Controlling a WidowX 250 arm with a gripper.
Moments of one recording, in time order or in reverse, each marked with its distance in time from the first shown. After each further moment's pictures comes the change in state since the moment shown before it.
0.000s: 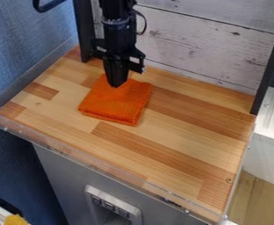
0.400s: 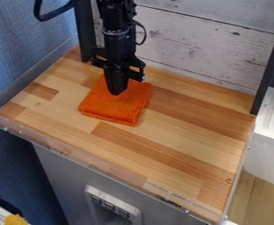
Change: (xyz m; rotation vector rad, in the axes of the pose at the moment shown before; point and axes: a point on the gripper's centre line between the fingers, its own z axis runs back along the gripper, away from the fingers) arm -0.002 -0.001 -0.013 -0.003 0.001 0.015
